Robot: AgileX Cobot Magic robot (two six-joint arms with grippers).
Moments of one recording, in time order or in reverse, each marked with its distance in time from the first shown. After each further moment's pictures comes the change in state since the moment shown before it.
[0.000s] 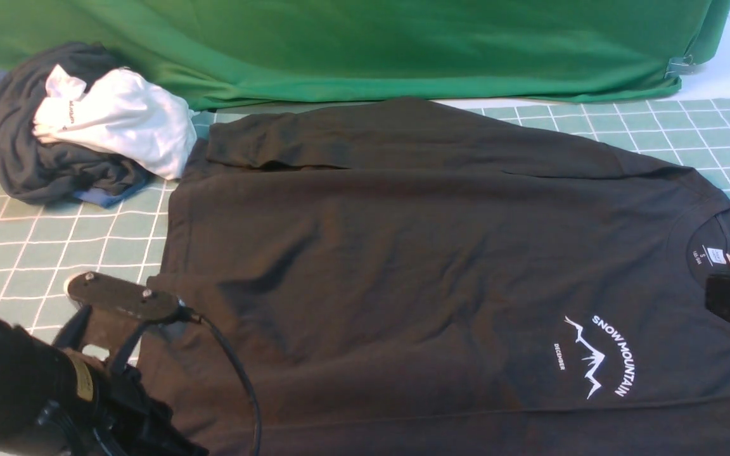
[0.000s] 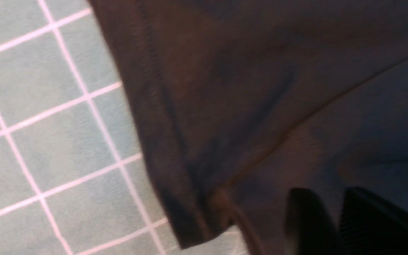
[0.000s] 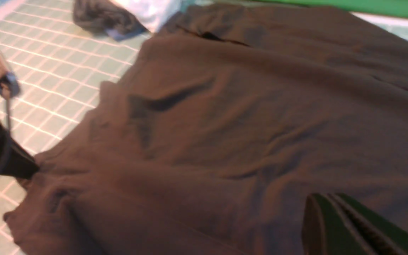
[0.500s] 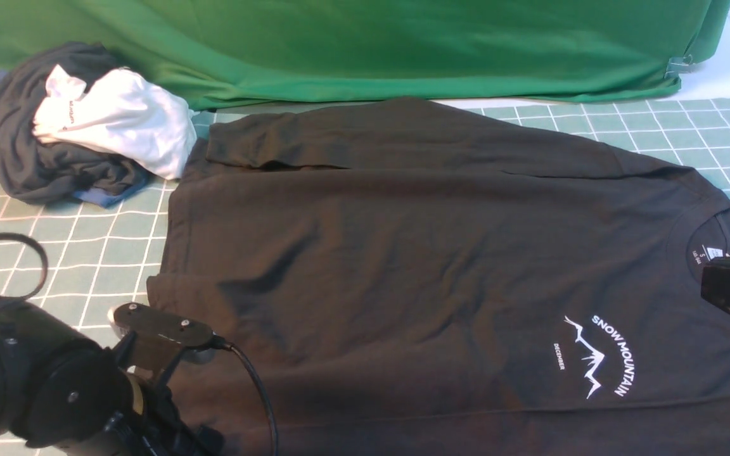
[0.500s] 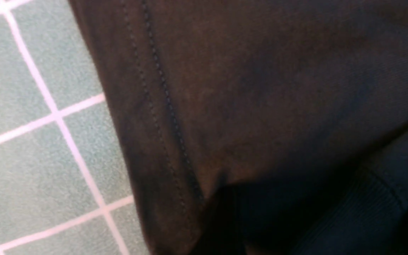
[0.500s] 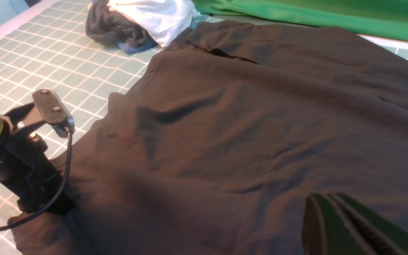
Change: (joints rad) right arm 0.007 0.000 -0.001 0.001 -0.026 -0.016; left arm -0.001 0.249 0.044 0.046 -0.188 -0.049
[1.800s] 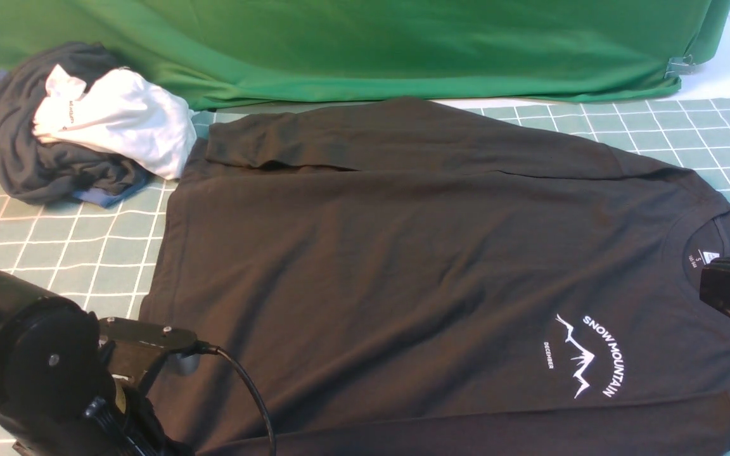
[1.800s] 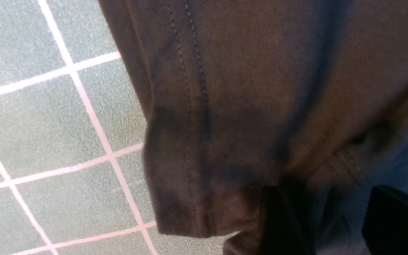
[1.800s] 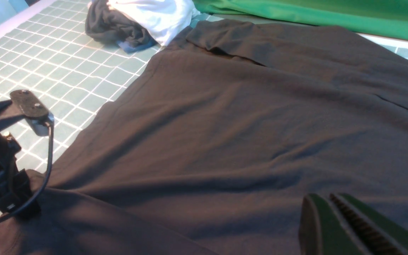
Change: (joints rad) right arm 0.000 0.000 0.001 0.001 0.001 -0.001; left arm -0.001 -0.094 -0.078 -0.124 0.318 -0.019
